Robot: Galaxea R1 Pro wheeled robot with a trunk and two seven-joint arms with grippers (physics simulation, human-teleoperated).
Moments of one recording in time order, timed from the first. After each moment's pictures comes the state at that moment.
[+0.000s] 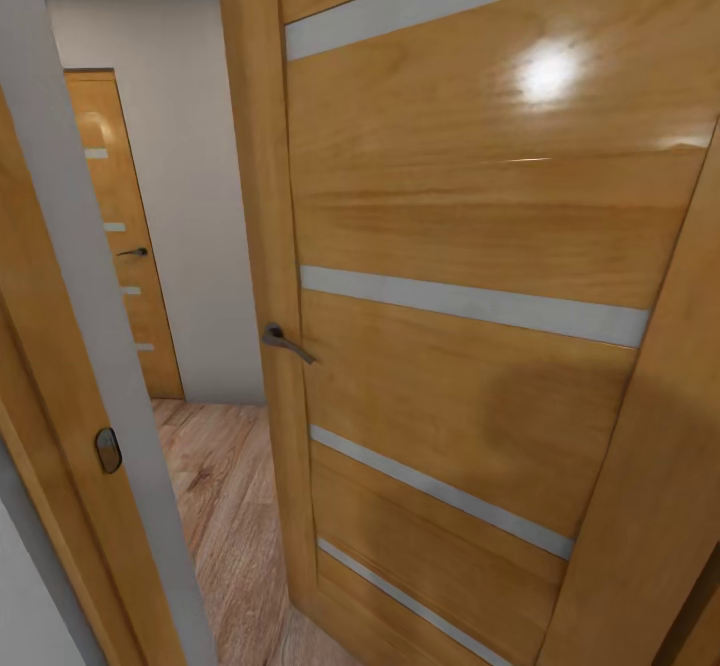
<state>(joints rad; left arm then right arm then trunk) 0.00 -0.07 0.01 -0.11 0.14 -0.12 -0.02 -0.33 0.10 0.49 -0.02 -0.20 -0.06 0.04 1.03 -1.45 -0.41</state>
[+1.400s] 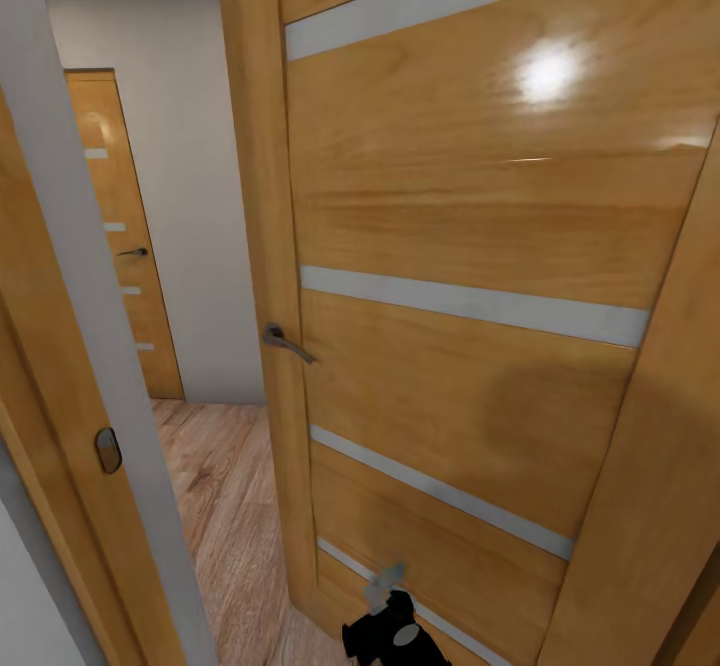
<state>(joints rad) 0.00 -0.07 0.01 -0.11 0.14 -0.12 -0.02 -0.33 0.17 0.57 -0.68 -0.07 0.32 -0.13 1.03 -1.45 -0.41</state>
